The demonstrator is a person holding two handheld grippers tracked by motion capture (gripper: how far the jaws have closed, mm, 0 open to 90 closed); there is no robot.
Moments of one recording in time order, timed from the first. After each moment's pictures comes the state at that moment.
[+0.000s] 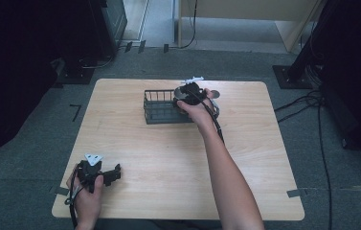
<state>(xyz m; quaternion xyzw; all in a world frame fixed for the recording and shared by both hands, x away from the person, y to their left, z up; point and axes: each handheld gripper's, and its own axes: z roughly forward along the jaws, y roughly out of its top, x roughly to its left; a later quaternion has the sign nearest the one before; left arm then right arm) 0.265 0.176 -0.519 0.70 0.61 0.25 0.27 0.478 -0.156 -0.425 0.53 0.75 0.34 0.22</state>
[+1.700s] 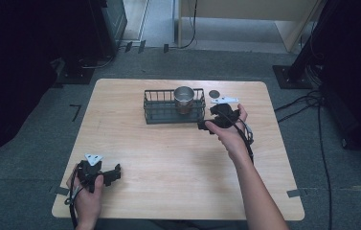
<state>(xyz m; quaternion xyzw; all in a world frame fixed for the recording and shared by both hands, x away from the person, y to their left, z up) 0.265 0.176 -0.519 0.70 0.61 0.25 0.27 0.381 -0.239 -0.415 0.54 0.74 0.34 0.23</state>
